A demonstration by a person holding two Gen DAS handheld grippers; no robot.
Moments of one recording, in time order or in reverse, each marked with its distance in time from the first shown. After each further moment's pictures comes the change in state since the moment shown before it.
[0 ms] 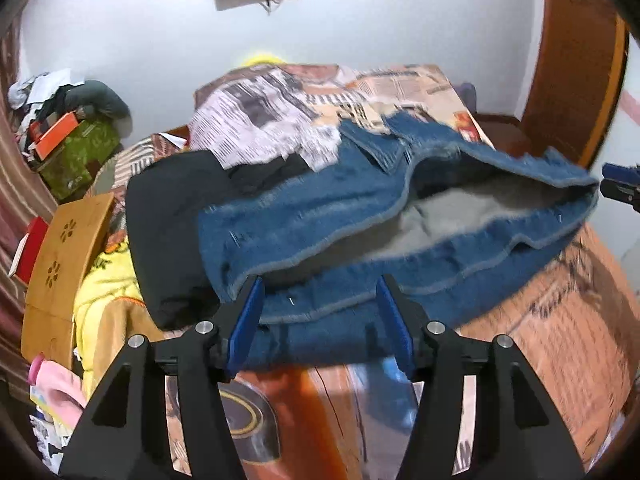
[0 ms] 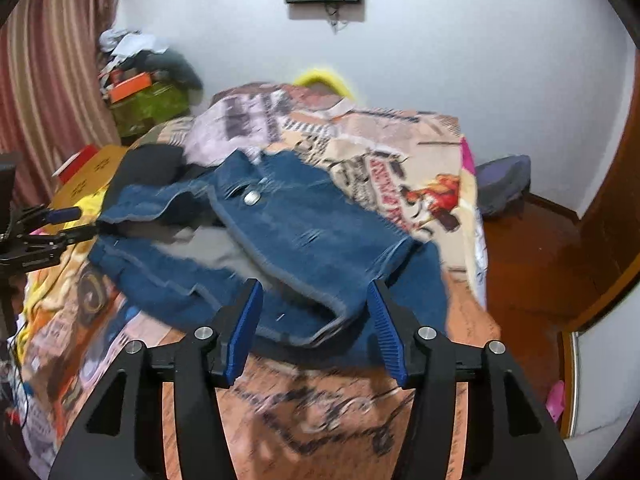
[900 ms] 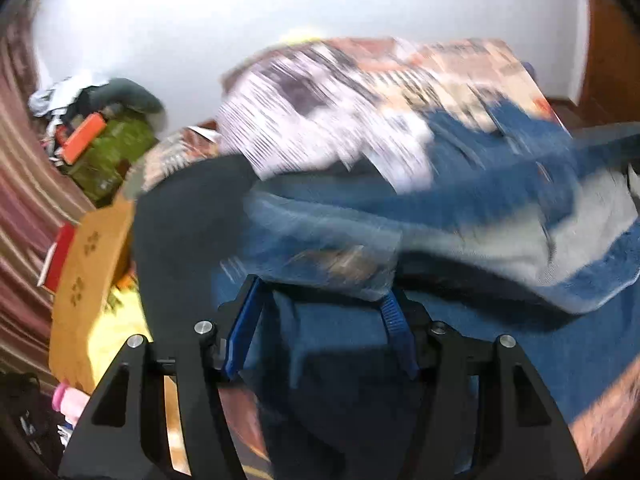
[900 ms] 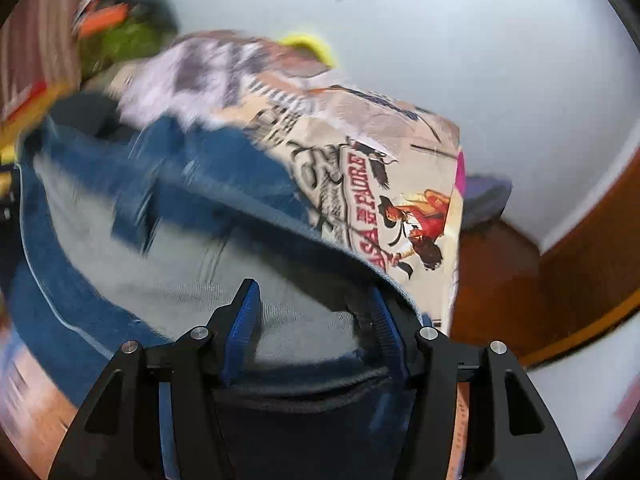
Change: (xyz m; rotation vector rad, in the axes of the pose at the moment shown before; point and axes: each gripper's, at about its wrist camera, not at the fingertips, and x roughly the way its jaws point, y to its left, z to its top) left arm 0.106 0.039 0.063 -0.026 0.038 0.216; right arm 0.119 -0.018 0.066 -0.105 0.110 -0.188
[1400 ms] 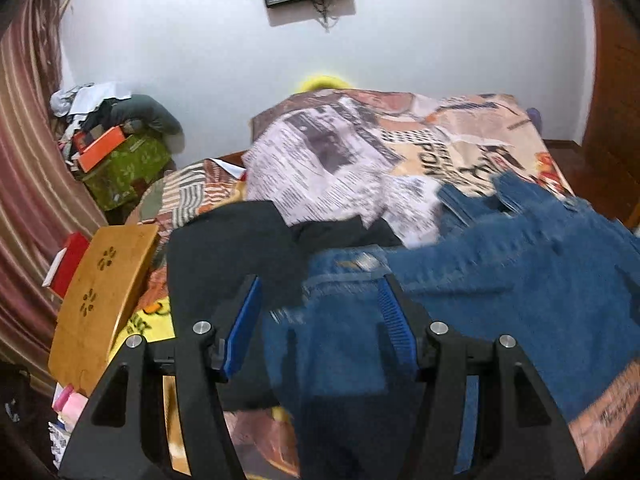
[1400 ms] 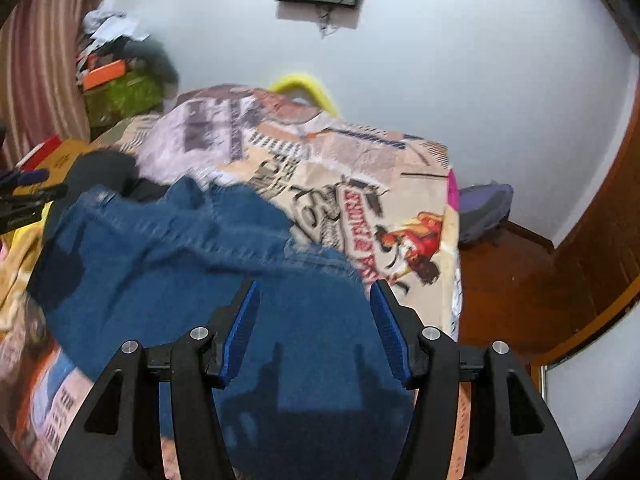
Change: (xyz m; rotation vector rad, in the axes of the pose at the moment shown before) left arm -0.048 0.017 0.005 -0.042 -0.114 -0.016; right arm -0.066 0.004 -0.015 0.038 -0.123 0.049
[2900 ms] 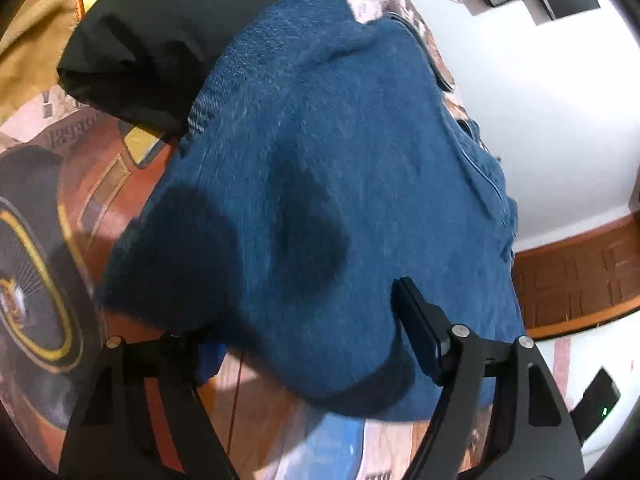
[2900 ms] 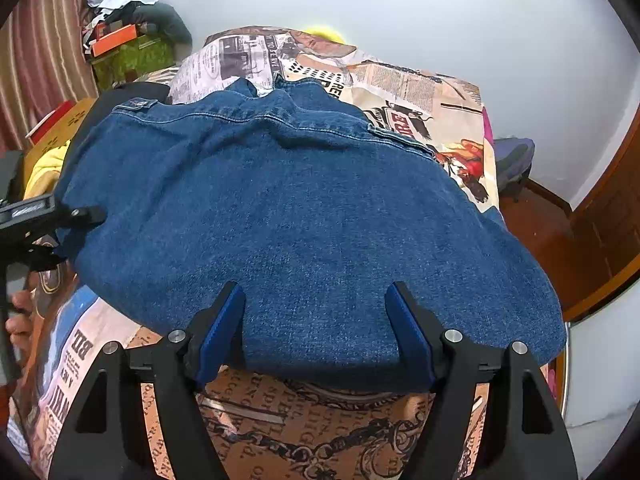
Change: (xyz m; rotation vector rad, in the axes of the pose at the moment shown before) left arm 0.075 0.011 -0.138 -0.869 0.313 -0.498; right arm 0.023 0.061 -0.068 0.040 0.143 0.035
